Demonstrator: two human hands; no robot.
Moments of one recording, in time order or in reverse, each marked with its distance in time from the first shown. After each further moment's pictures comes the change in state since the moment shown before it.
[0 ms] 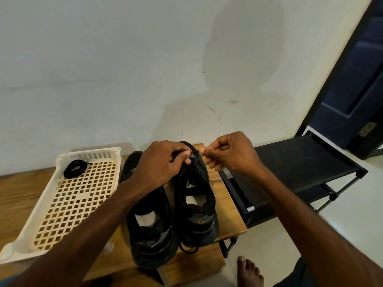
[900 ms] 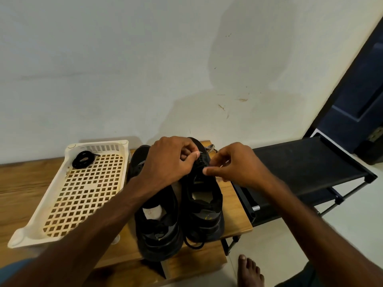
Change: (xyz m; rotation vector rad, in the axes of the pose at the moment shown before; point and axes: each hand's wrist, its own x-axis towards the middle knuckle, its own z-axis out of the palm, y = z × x) left_hand -0.008 0.010 -0.001 0.034 0.040 -0.075; right_hand -0.013 0.006 0.013 -0.438 -0.129 0.009
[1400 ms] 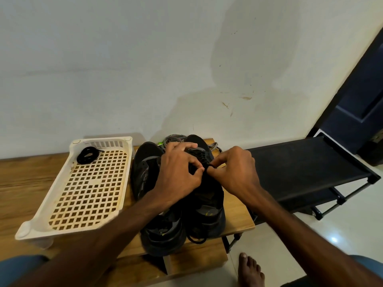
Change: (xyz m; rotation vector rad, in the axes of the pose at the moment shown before) left_hand -0.027 -0.002 0.030 0.034 -0.007 -0.119; right_hand -0.009 -0.010 0.031 -0.073 0.297 0.065
